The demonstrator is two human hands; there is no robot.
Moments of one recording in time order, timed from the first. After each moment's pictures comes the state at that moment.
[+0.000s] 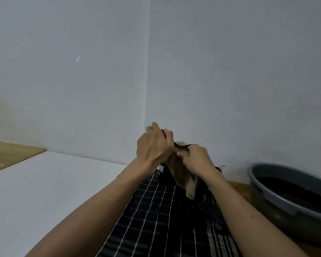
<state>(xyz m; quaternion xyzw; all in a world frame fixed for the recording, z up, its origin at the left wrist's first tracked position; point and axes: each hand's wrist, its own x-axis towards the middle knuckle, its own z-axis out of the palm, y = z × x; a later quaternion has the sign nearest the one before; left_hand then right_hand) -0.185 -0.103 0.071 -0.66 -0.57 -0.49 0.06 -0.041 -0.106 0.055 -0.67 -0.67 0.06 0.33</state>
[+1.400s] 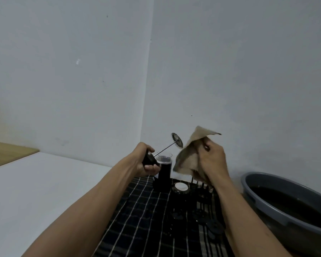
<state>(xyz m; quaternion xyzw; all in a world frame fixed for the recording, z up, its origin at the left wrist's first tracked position) -0.216 -0.073 0.064 -0.32 -0.43 -0.42 -0.73 -0.006 -0.116 0.067 -0.52 -0.59 0.12 0.61</state>
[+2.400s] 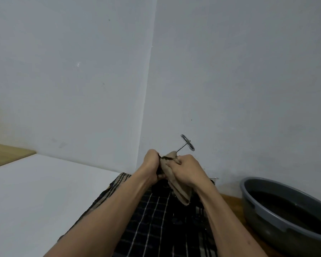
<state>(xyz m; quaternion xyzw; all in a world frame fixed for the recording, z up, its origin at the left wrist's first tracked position) -0.178 -0.092 0.061 -0.36 -0.42 -0.53 -0.64 -0.056 -0.126 0.065 -0.62 -0.68 0.17 0.36</state>
